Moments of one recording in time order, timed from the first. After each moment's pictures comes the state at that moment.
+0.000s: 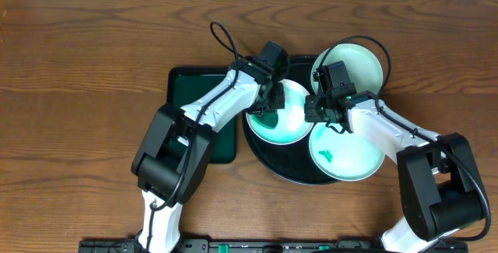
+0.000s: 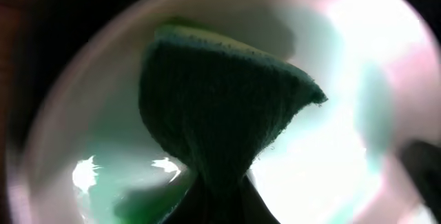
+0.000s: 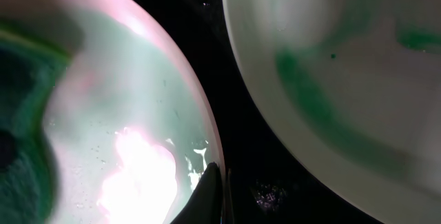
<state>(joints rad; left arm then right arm) -0.56 2.08 1.47 -0.70 0.18 -0.60 0.35 1.79 0.98 -0.33 -0.07 0.34</state>
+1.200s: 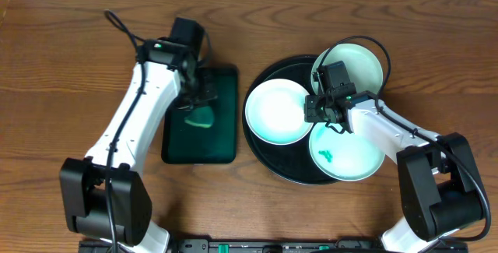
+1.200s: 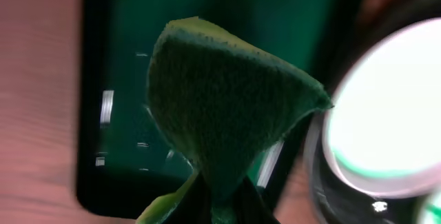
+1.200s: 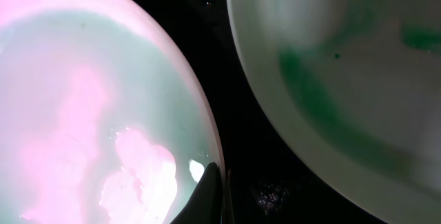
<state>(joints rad) -0.21 1.72 1.43 -1.15 0.04 -0.45 0.35 1.79 0.98 -0.33 -0.07 0.34</state>
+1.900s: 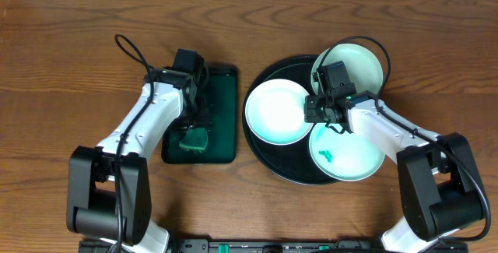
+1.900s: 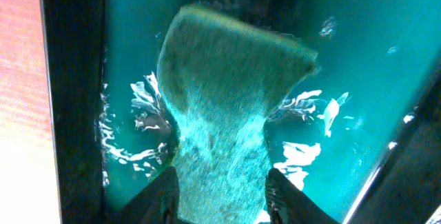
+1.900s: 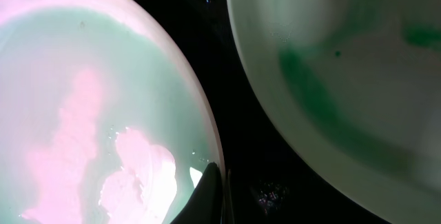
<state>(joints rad) -0.20 1.72 1.15 -0.93 -0.02 -0.41 0.35 1.79 0.98 -0.34 -0.07 0.34</state>
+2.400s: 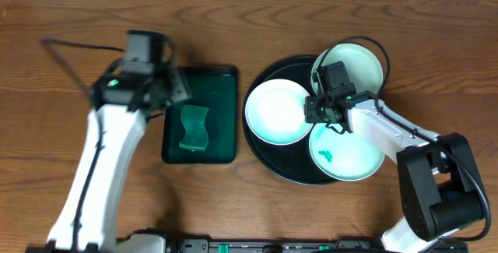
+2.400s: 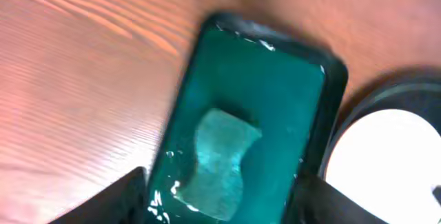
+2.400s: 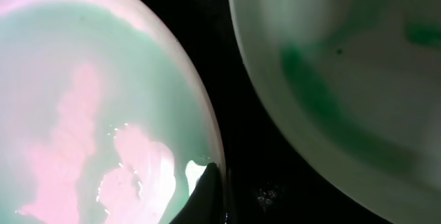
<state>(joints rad) -0.08 1.39 1.28 -0.96 -0.04 -0.43 0.35 1.79 0.98 -0.34 -0.07 0.33</state>
